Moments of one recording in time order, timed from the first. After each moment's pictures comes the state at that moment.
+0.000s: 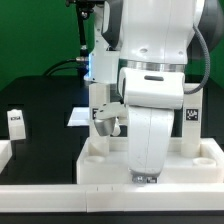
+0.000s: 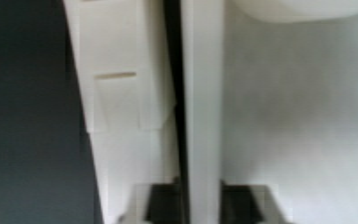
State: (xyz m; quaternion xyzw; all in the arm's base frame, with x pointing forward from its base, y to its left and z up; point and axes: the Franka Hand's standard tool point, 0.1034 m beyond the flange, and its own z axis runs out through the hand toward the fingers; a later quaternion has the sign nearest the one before) arm 0.653 0.010 0.029 0.74 0.67 0.02 0.09
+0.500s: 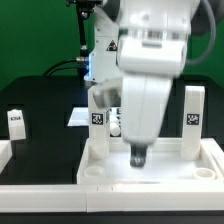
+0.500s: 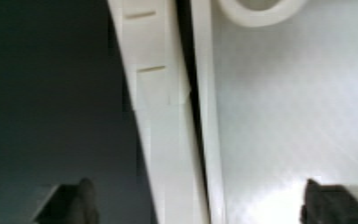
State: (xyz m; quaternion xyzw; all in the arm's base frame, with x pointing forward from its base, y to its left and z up) arm 0.653 0.004 0.088 0.77 0.63 0.02 0.08
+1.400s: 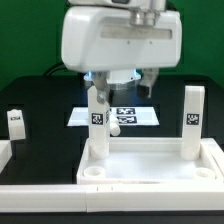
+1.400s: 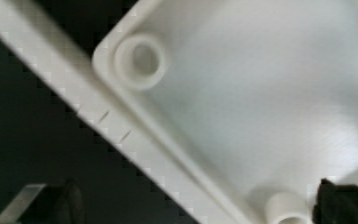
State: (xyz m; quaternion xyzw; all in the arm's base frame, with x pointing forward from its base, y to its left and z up) arm 0.590 -0.010 0.142 0.94 0.34 0.03 0.05
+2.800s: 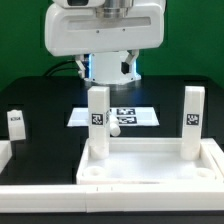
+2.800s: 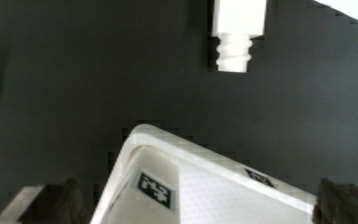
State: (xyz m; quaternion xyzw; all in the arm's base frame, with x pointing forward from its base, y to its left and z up) arm 0.483 -0.033 0.142 0.98 0.18 -0.07 0.01
